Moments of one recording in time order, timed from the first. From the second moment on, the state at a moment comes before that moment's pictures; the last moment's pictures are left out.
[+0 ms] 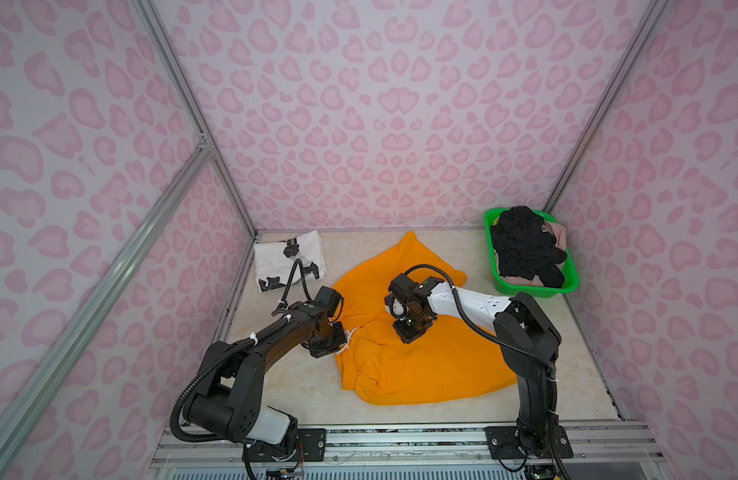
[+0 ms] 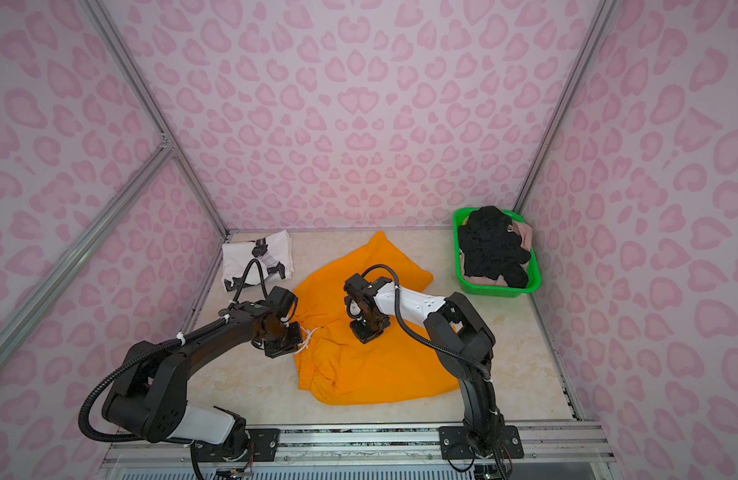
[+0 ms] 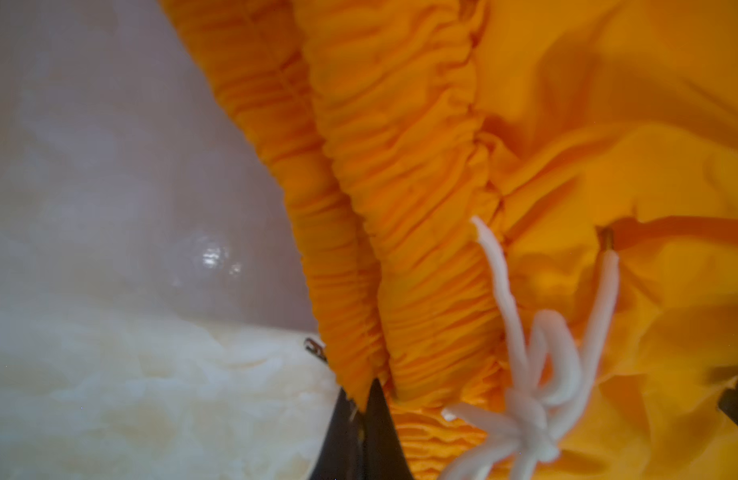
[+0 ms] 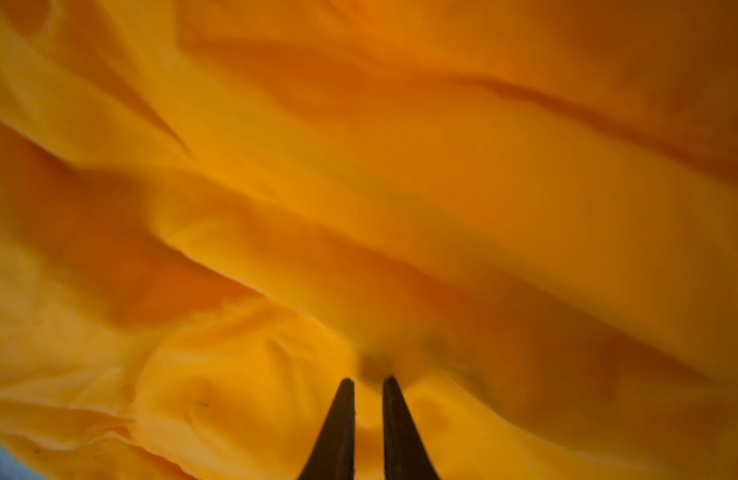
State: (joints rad) left arm -0.38 1.48 0.82 -0.75 0.12 -0.67; right arm 0.83 1.97 1.44 -0.87 -0.22 0.12
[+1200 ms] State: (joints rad) left arm -0.42 1.98 1.34 -0.75 0.14 -0.50; right arm 0.56 1.63 0.89 -0.74 -0.21 0.31
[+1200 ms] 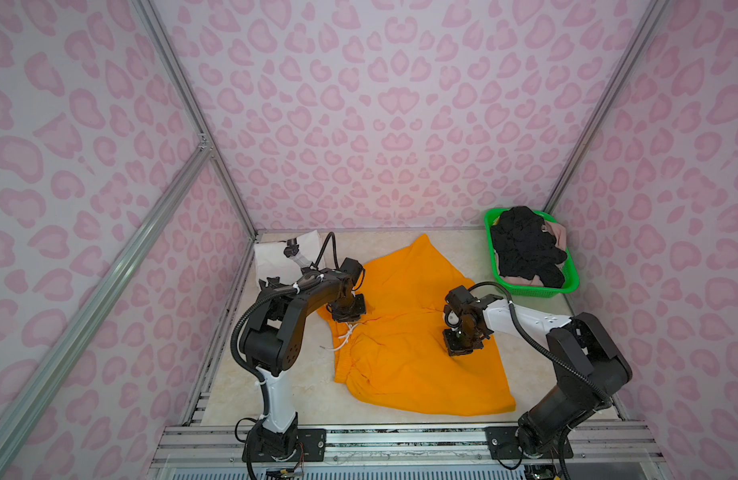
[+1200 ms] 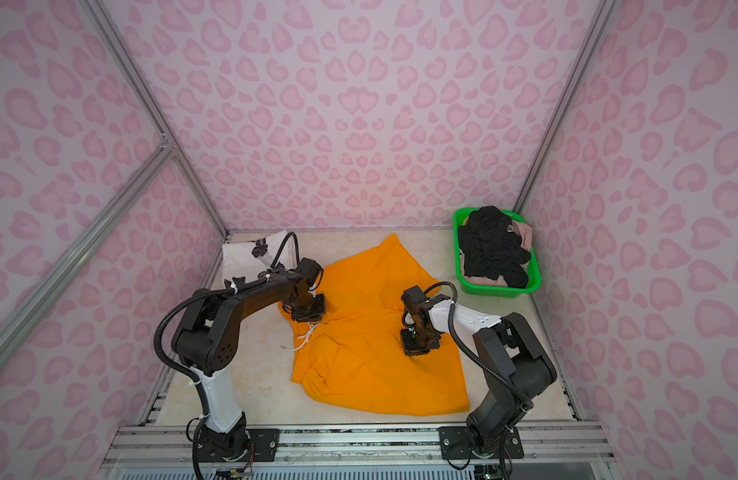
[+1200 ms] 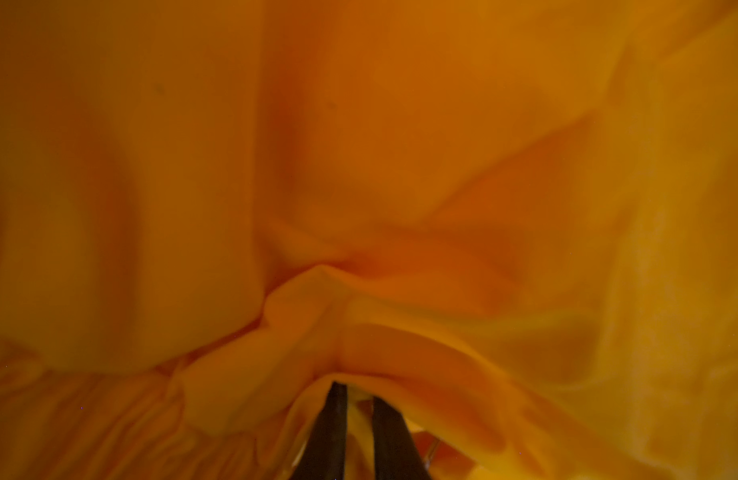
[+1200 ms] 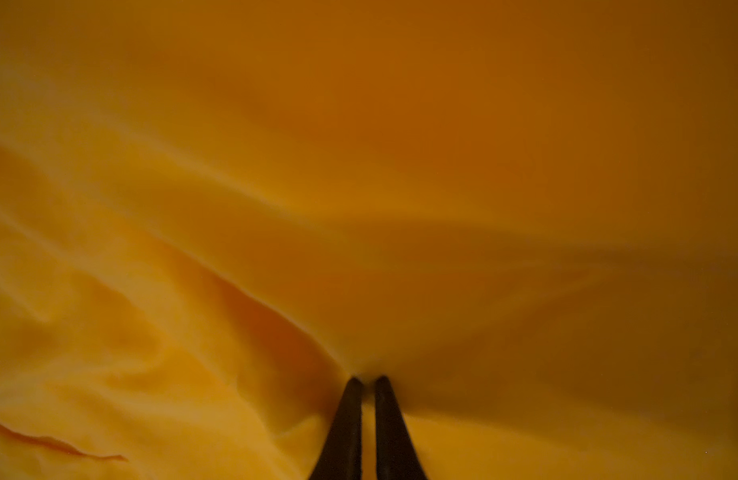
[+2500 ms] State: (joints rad) left arm -0.20 1.95 1.47 -0.72 0.23 -0.51; right arm 0.43 1.89 1.32 -0.81 -0.17 0.22
